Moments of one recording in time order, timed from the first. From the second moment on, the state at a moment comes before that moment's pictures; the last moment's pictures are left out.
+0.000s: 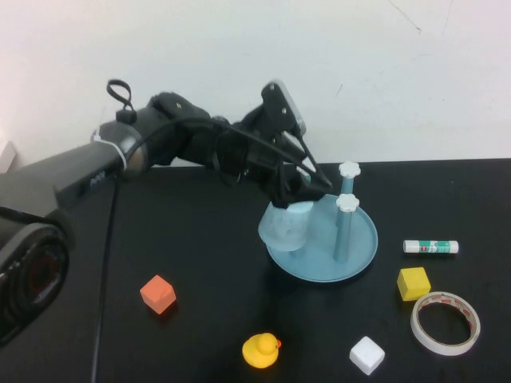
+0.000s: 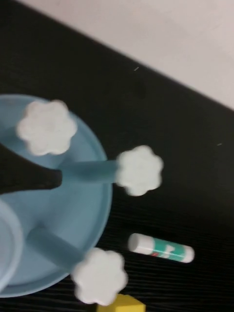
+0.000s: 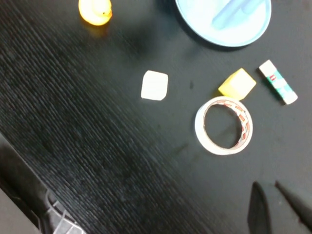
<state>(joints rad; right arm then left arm) 1.00 0.81 -0.83 -0.39 1.14 0.16 -0.37 2.26 -1.85 -1.07 0.80 1.55</state>
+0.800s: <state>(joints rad) 1.00 0.61 -0.54 -0.39 0.82 0.13 -0.37 1.64 -1.85 -0.06 0.84 0.55</state>
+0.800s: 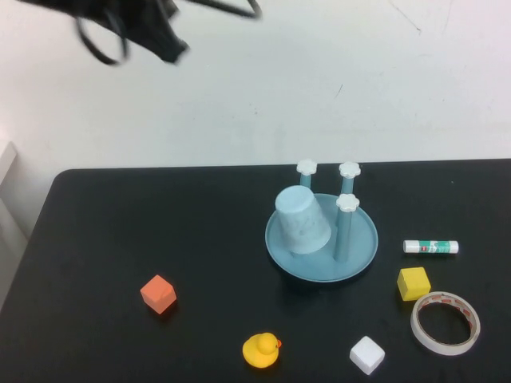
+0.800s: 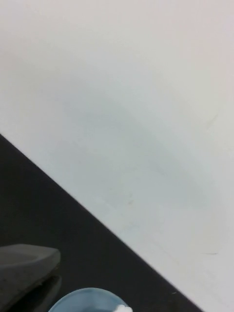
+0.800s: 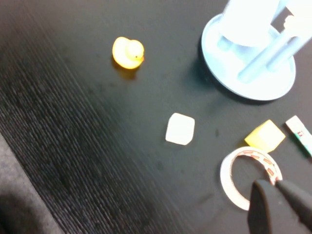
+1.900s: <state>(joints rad) 1.00 0.50 -0.40 -0.36 0.66 0.13 -0.37 0.36 -0.54 0.28 0.55 -0.02</state>
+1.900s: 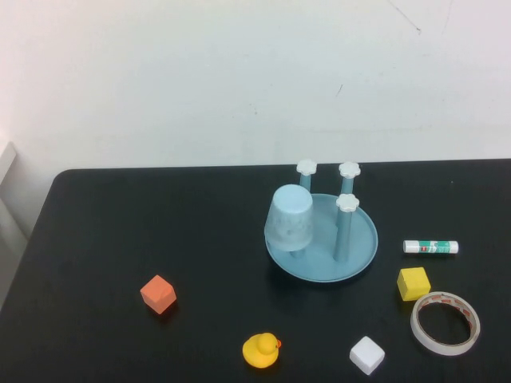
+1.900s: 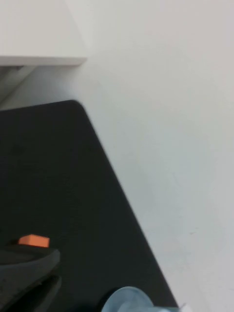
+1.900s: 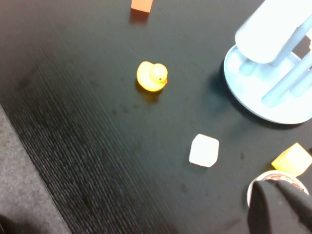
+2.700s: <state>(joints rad) 1.00 0.50 -0.40 -0.36 0.66 0.13 -0.37 0.31 -0.33 0.26 0.65 -0.04</state>
